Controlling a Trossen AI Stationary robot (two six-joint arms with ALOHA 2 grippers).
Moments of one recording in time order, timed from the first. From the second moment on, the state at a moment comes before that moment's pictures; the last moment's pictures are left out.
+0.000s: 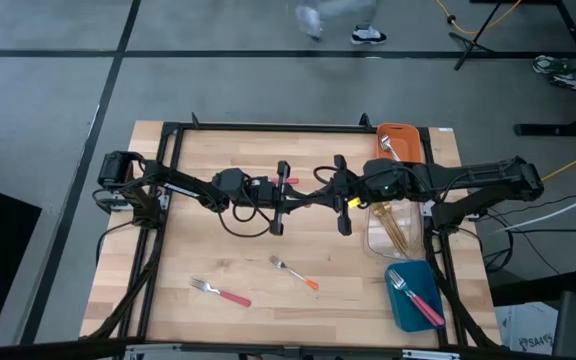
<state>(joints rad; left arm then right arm) 0.02 1.68 0.85 1.11 0.11 0.14 0.11 1.29 1.20 -0.24 0.03 0.04</state>
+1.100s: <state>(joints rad) 0.02 1.68 0.85 0.76 -0.10 0.14 -0.18 1.29 1.44 -0.88 0.10 0.13</state>
